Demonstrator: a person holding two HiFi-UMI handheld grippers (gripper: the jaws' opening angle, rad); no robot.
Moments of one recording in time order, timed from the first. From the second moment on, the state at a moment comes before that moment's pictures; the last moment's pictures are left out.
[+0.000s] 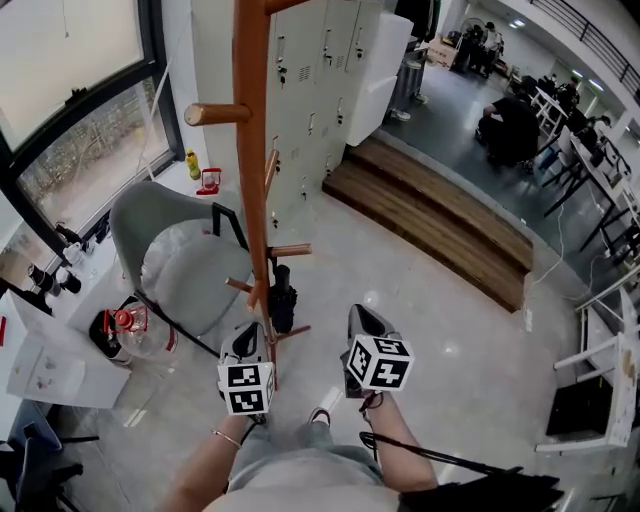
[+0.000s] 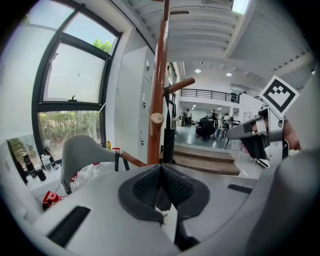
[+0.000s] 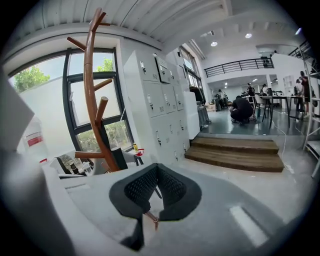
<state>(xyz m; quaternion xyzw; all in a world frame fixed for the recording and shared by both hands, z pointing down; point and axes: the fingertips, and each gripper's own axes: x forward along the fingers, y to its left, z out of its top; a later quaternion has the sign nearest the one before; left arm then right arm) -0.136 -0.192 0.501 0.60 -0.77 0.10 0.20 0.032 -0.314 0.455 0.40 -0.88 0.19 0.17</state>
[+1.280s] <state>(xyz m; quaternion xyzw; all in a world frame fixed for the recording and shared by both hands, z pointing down) -0.101 -0.241 0.639 0.50 -0.81 0.10 0.29 0.059 -0.358 0.608 0.35 -0.88 0.23 0.22</state>
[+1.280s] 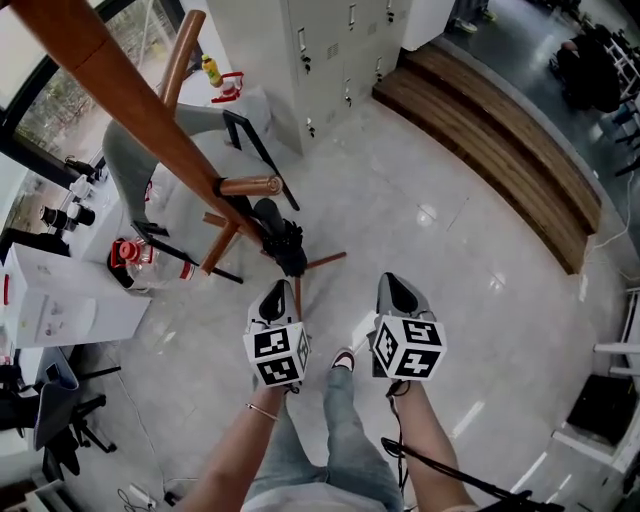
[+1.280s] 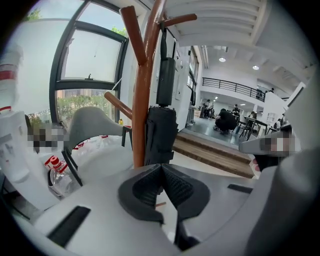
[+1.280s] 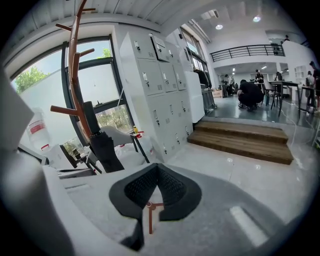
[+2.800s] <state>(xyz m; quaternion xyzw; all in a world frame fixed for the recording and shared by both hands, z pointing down) -0.127 -0.298 0.643 0.38 -0.89 0.08 0.23 0.109 -0.372 0.653 0.35 -0.86 0.27 0.26</state>
